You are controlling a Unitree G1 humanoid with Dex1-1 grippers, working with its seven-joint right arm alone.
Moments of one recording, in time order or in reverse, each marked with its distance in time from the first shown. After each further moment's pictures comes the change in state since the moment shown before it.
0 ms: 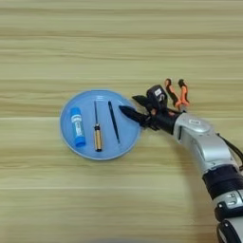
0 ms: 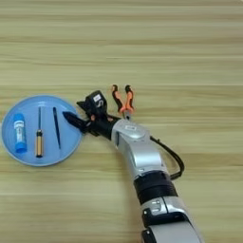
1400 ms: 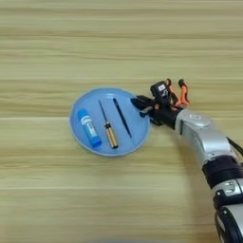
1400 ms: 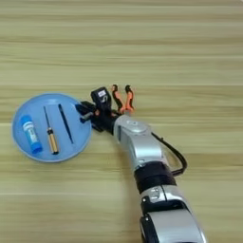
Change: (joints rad) arm -0.082 -0.002 -0.056 0.128 -0.007 0.000 -0.078
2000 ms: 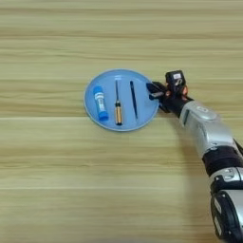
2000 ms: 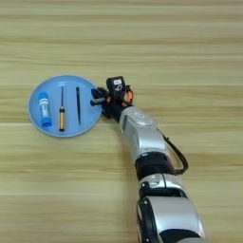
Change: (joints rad) arm -0.079 0.021 -0.130 0.128 0.014 -0.085 -0.158
